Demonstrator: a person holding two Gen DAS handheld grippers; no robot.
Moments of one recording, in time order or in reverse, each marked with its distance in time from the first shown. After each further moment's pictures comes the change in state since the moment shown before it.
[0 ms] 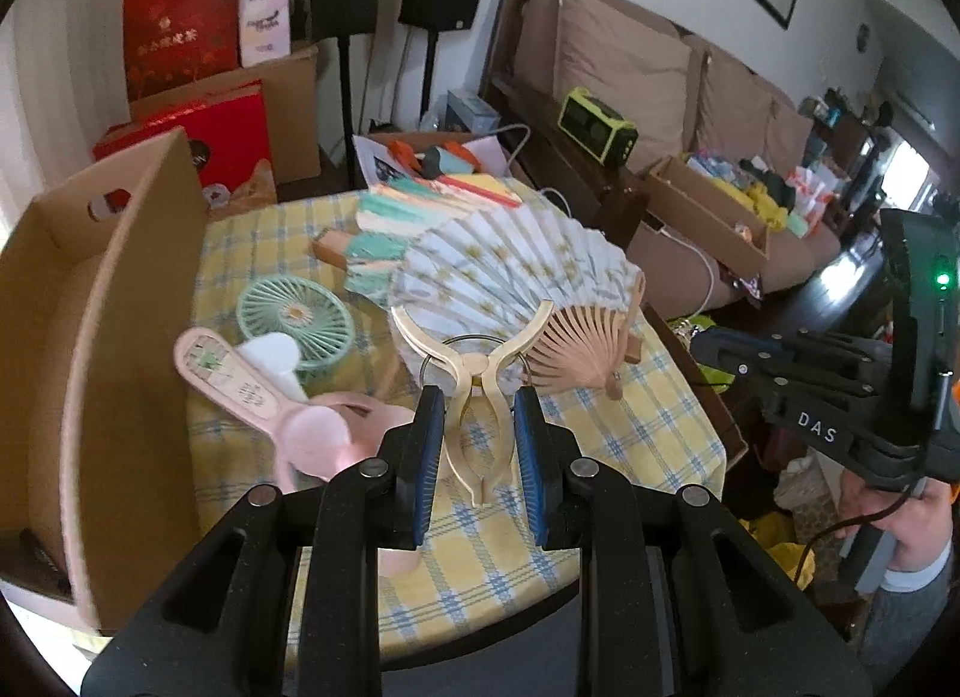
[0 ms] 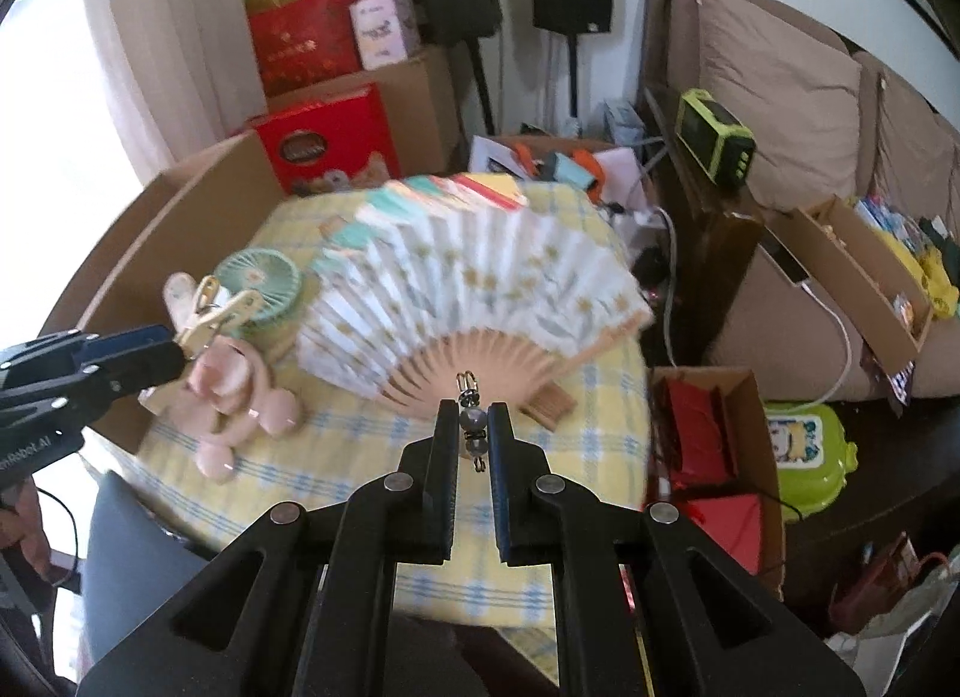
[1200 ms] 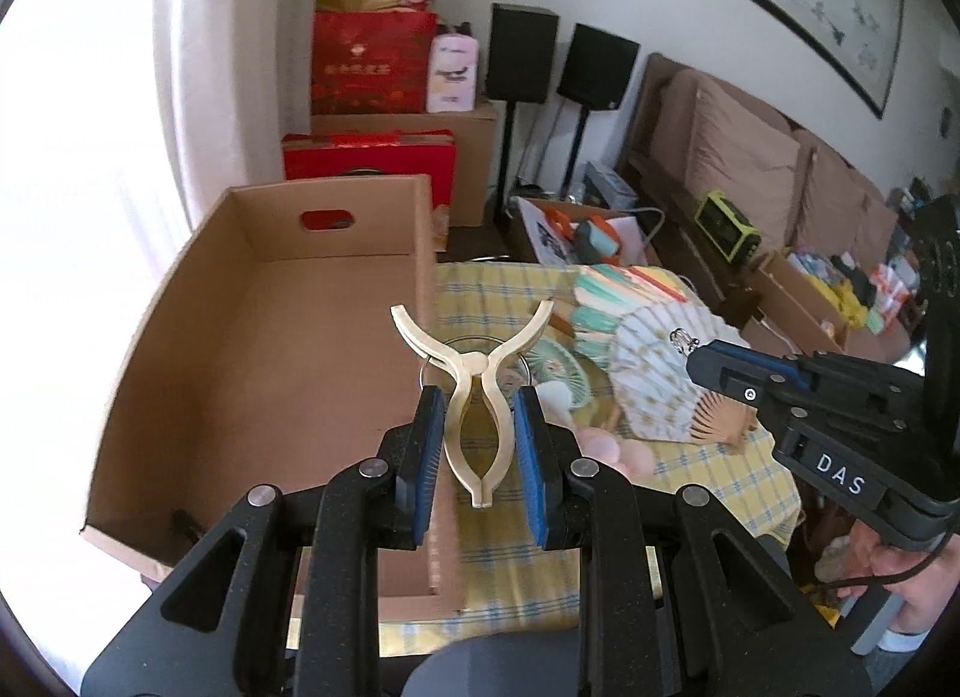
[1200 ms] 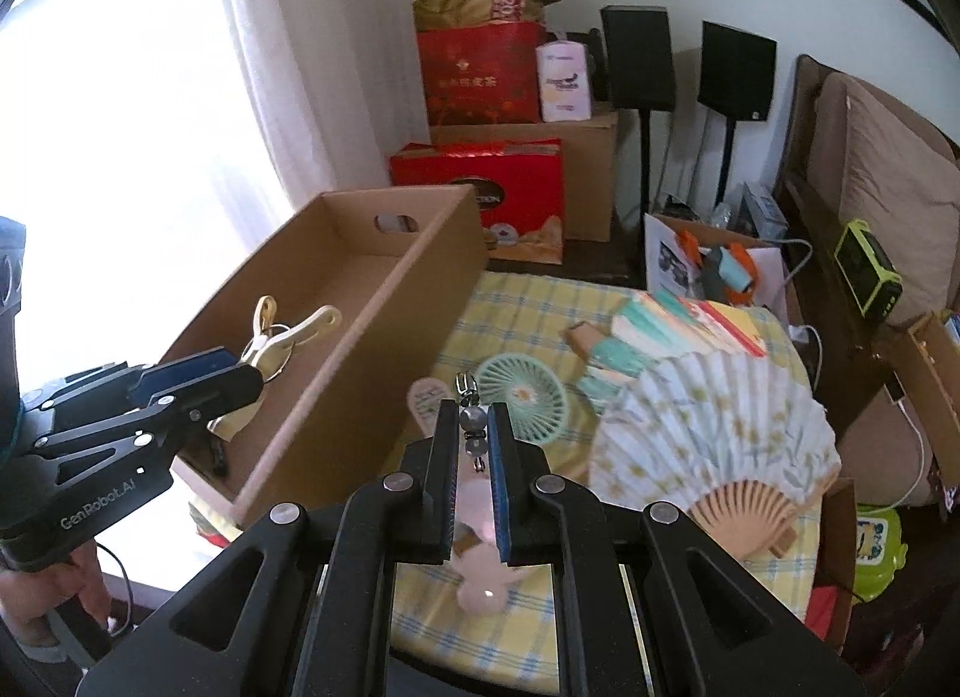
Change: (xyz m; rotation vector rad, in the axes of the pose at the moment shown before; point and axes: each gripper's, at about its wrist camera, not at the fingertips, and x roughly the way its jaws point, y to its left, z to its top) left arm -0.098 0.130 -0.002 -0.179 -0.128 0.205; right arm -0.002 0.179 0.067 -0.158 -0.070 0.177
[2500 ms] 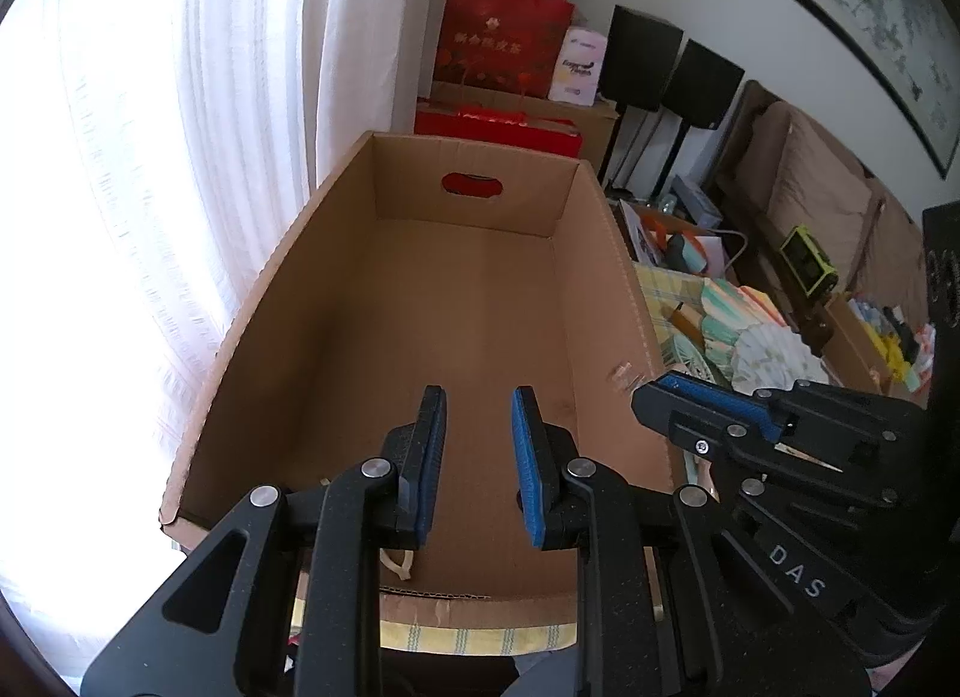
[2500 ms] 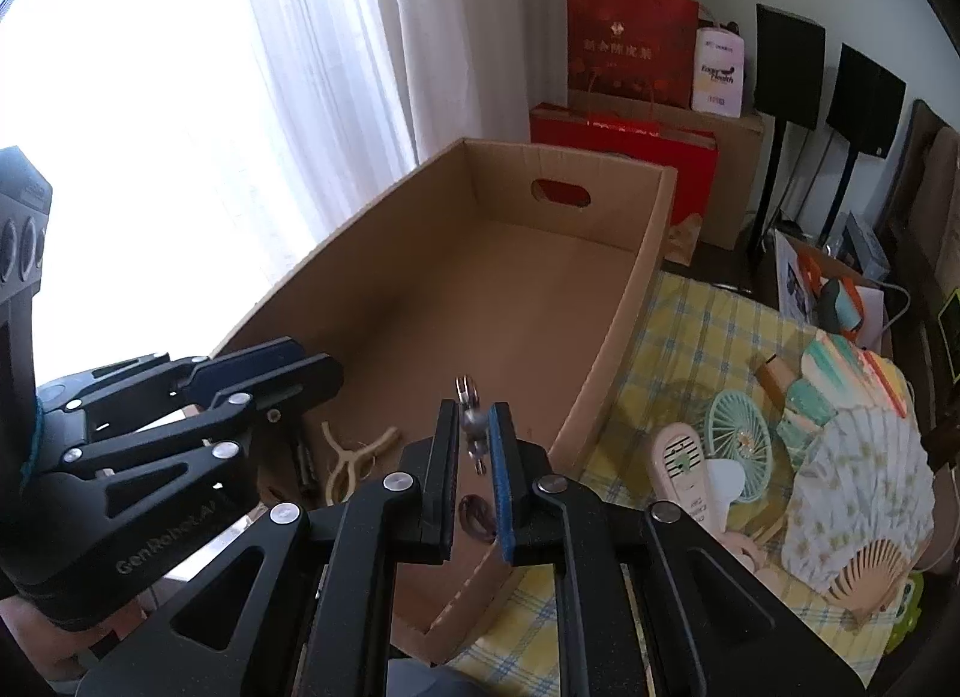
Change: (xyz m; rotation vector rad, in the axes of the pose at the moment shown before) left arm 0.008 0.109 -0.019 -0.149 0.025 0.100; right arm 0.084 0.125 0.013 -0.141 0.092 0.128
